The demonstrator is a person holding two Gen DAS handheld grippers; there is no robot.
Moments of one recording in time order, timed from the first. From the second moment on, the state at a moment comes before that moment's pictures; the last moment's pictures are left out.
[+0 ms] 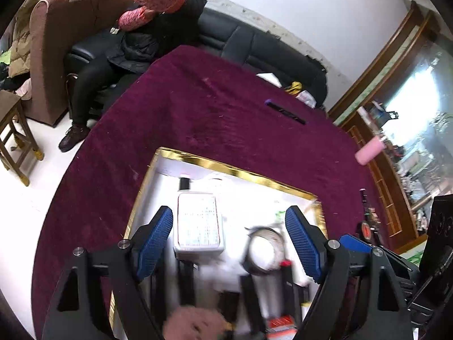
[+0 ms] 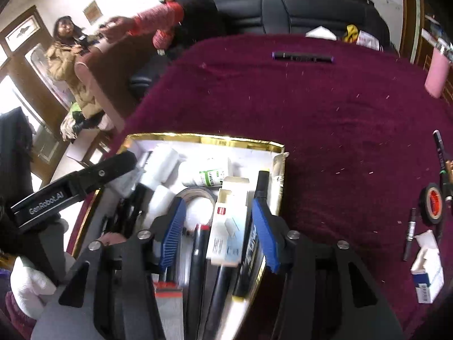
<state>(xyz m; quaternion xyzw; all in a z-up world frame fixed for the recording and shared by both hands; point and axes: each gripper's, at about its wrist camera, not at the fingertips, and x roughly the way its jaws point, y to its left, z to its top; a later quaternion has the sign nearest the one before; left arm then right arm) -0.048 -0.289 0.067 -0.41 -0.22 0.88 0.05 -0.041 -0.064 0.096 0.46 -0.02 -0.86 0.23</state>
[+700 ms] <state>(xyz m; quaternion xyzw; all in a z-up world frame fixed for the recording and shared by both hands) 0.038 -0.120 0.137 -0.32 -0.11 0.93 0.12 0.066 0.092 0.146 0.32 0.02 -0.94 0.11</state>
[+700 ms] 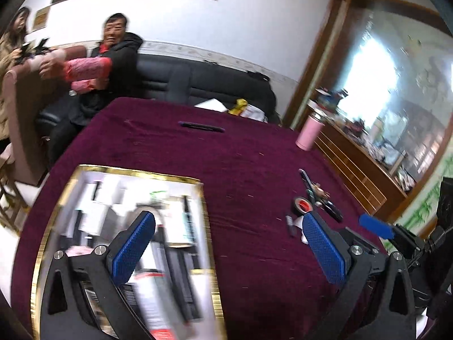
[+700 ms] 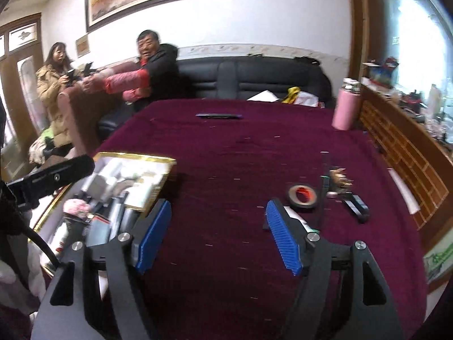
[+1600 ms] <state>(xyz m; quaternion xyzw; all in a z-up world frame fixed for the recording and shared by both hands) -0.037 0.110 0.053 -0.46 -0.04 0.88 0.11 0.050 0.306 0.094 0.37 -0.07 -0.93 0.00</state>
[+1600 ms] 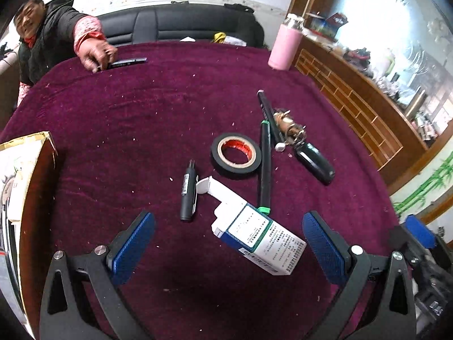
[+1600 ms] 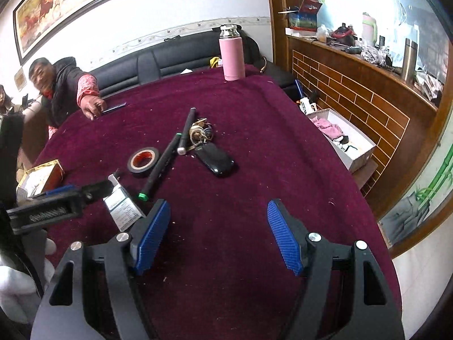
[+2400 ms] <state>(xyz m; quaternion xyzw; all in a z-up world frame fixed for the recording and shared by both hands) -0.034 0.093 0.054 -0.47 -0.09 0.86 0.15 0.028 0.292 0.090 0.41 -0.13 -0.90 0.04</state>
